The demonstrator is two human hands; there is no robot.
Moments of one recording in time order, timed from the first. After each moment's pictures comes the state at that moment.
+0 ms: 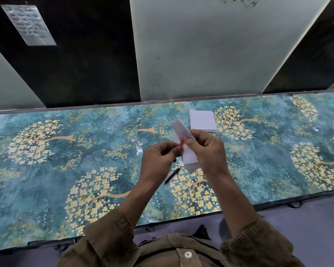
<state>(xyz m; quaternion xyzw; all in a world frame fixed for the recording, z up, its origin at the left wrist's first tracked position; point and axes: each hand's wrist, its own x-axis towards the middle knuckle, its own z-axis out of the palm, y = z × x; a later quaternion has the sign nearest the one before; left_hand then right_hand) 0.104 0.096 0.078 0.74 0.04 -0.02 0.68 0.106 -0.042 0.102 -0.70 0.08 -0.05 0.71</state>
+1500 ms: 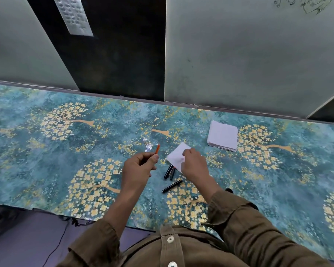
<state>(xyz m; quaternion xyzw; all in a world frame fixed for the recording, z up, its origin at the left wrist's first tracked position) 0.107 0.112 0.037 0.70 0.29 0.07 0.65 0.219 -0.057 -0.051 -0.97 -0.16 0.13 0.11</state>
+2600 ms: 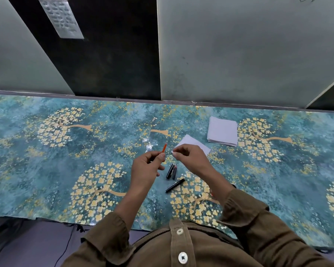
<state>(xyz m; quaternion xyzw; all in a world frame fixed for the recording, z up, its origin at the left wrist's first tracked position) 0.127 0.107 0.028 0.71 0.25 0.03 0.65 0.211 -0.050 0.000 -0.84 -0.07 0.19 0.50</state>
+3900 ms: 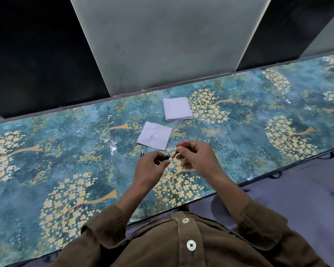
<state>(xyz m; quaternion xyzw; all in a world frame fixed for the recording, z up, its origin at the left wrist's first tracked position) 0.114 0.049 -0.002 0.89 -0.02 -0.10 0.44 0.092 -0.122 0.047 -0.73 0.15 0.06 0.66</state>
